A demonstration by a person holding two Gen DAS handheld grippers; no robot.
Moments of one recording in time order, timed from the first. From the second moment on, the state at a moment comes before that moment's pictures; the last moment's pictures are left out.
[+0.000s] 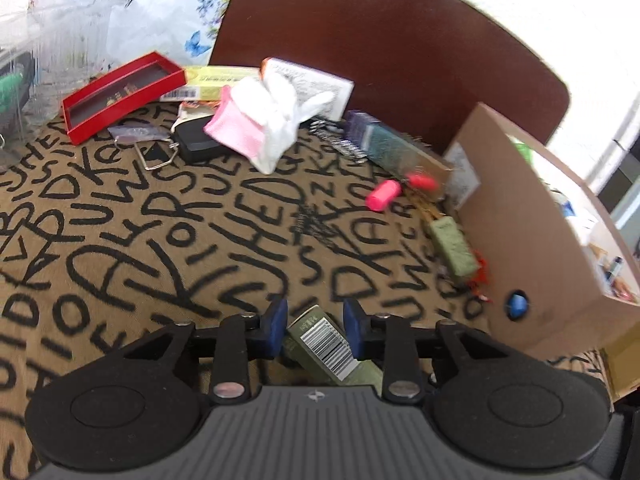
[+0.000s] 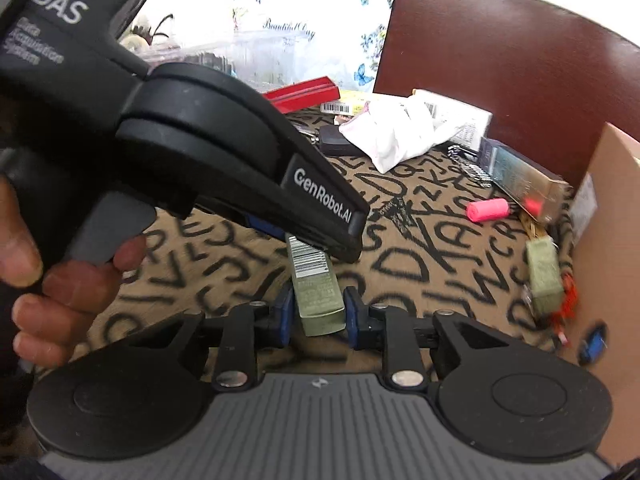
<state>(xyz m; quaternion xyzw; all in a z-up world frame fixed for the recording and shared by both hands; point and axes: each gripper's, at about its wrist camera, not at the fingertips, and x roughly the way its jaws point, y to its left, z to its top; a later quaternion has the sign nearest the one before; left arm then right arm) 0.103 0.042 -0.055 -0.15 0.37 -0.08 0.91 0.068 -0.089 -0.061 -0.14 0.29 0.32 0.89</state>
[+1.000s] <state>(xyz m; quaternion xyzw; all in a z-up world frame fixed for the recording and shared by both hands) 0.131 -0.125 0.048 -0.04 0.26 -0.24 0.93 0.056 -0.230 0.009 -0.05 0.14 0.14 0.98</state>
